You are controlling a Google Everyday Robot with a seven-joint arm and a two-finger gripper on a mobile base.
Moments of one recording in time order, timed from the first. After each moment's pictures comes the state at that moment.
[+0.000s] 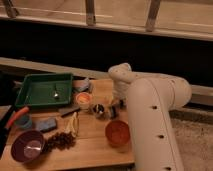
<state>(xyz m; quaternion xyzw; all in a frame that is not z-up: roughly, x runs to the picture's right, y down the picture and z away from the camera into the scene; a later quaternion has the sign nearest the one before) 0.121 0.114 0.927 -0.26 0.35 0.68 0.59</state>
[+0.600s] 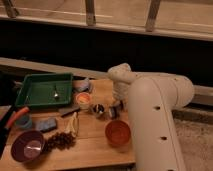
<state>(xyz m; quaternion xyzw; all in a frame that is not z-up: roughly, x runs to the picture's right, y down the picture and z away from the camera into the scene) 0.119 0.113 0.916 -0.24 0.35 0.68 0.59</state>
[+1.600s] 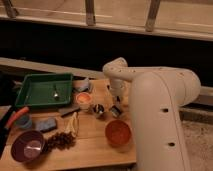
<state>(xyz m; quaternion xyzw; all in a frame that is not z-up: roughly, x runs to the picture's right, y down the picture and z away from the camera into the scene) 0.098 0.071 0.882 -0.21 0.32 0.68 0.63</state>
